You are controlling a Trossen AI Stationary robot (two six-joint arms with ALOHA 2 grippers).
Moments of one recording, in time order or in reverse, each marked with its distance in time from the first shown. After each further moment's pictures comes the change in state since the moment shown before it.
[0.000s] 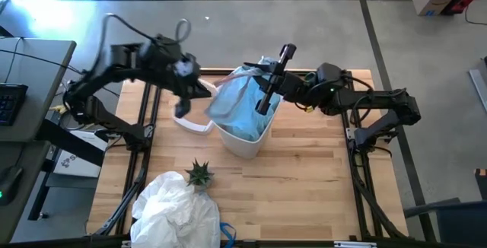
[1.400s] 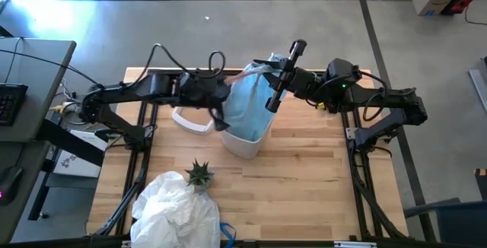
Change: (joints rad) left arm -0.170 0.061 -0.331 0.491 -0.347 -0.013; right arm -0.001 -0.075 0.000 -0.118 0.009 0.007
